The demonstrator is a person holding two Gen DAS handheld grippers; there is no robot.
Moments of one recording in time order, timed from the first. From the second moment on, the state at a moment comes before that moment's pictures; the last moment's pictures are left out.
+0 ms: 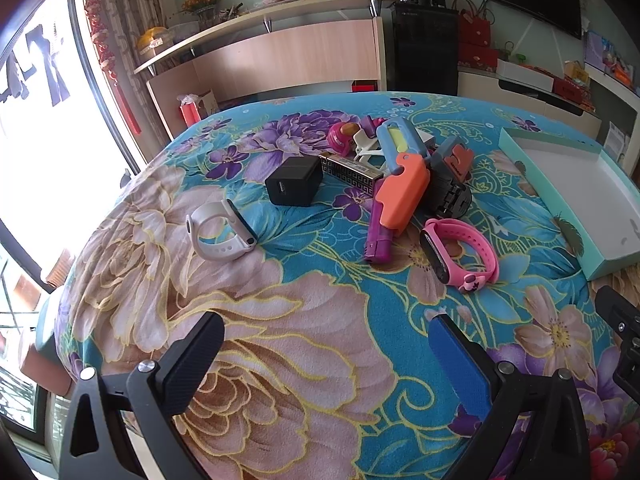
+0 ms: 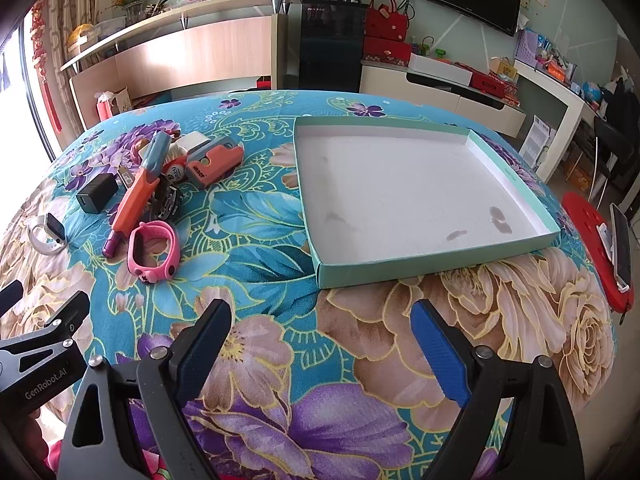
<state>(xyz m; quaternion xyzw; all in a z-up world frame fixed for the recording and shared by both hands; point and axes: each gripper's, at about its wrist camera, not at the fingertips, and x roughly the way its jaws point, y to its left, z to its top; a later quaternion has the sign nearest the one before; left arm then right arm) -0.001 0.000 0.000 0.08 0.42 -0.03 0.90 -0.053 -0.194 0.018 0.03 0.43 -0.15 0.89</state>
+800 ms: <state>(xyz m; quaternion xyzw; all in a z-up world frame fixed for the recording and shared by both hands) 0.000 -0.002 -0.001 0.07 0.41 -0.04 0.91 -0.052 -0.197 0.015 0.04 0.44 -0.15 0.88</state>
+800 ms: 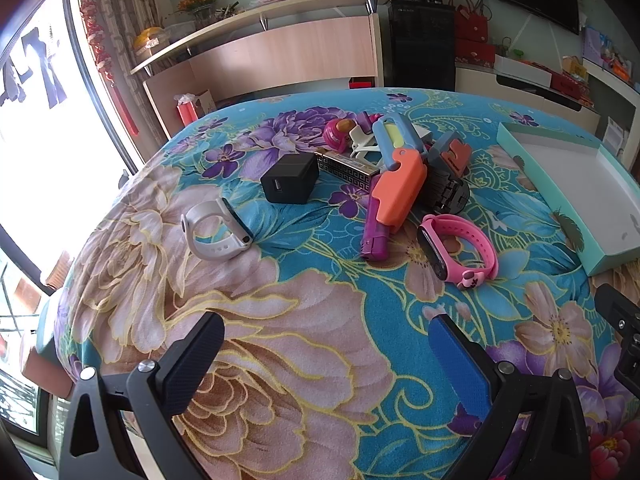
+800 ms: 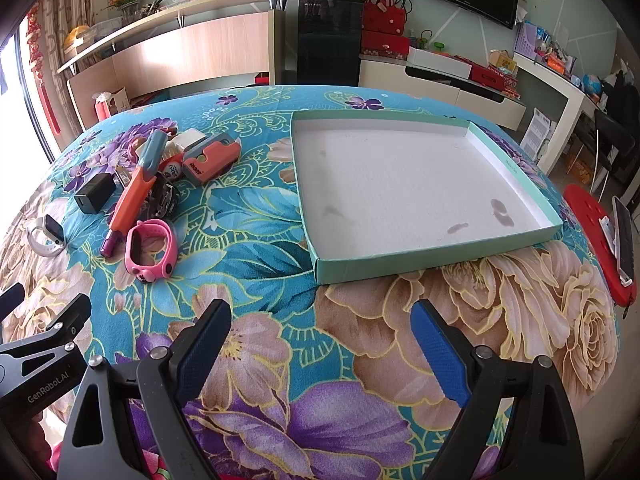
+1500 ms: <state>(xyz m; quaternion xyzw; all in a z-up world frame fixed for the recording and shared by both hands) 0.033 0.059 0.008 -0.02 0.44 -0.02 0.90 -0.020 -0.156 0.030 0.00 0.45 -0.06 0.89</state>
